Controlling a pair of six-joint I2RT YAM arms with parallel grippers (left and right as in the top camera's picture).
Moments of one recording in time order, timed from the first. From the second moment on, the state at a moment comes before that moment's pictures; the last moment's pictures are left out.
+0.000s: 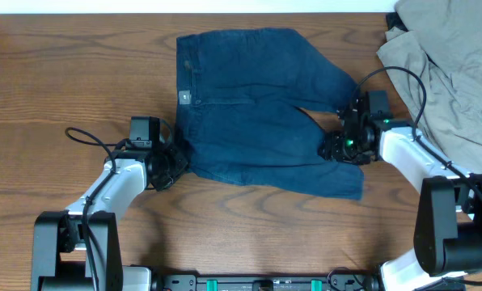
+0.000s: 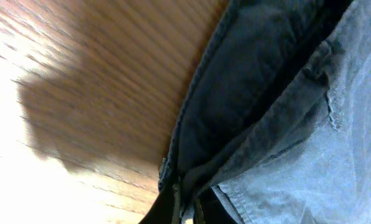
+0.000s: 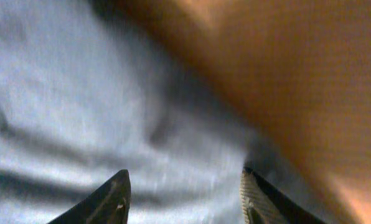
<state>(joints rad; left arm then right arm) -0.04 1.56 0.70 -0.42 0.32 -0.77 0.08 1.73 0.97 -0.63 -0.32 0.22</state>
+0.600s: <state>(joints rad) -0.04 1.56 0.70 -0.57 0.41 -0.76 0.08 1.48 0.97 -1.00 -0.22 0.54</state>
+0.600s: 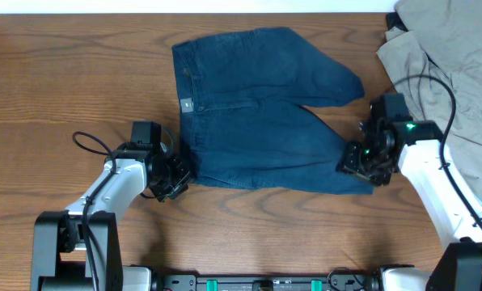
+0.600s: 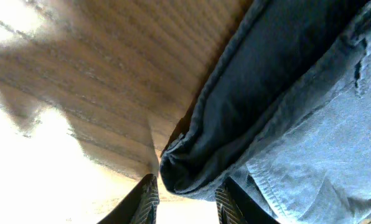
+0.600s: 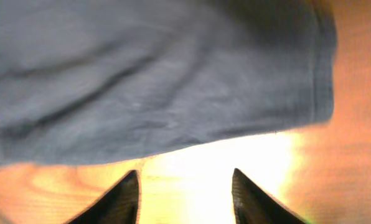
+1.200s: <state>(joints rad) -0.05 1.56 0.70 -0.57 0.41 -0.76 0.08 1.46 0.64 -0.58 -0.15 0.99</state>
